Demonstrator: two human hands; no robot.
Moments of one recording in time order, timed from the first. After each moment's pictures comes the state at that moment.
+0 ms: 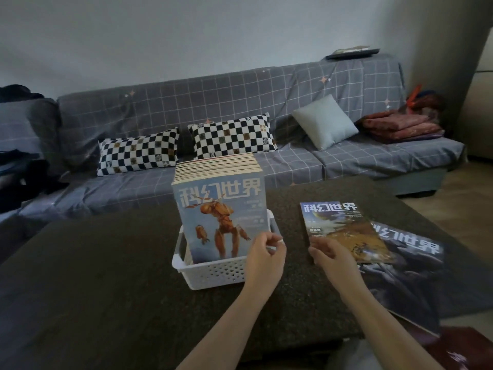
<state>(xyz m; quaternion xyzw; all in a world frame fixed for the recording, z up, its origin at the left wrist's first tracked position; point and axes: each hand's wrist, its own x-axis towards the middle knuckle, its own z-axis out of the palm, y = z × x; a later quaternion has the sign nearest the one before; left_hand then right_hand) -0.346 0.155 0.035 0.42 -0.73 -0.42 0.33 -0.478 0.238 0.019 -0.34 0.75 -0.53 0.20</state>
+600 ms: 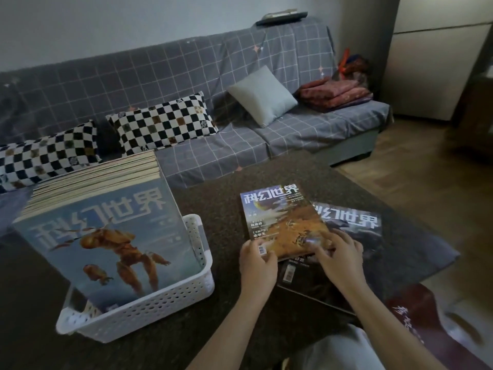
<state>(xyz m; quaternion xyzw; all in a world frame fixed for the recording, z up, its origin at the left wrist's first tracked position) -0.478 0.158 -0.040 0.43 -0.77 -0.42 0.20 -0.595 0.277 -0.035 -0.21 0.90 -0.37 0.09</state>
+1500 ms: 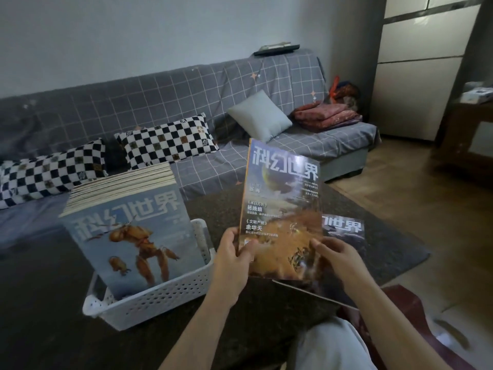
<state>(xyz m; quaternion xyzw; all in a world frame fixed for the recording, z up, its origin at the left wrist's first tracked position) -0.409 0.170 0.028 0.29 -0.73 -0.53 0.32 -0.575 0.319 0.004 -0.14 0.68 -0.66 0.29</state>
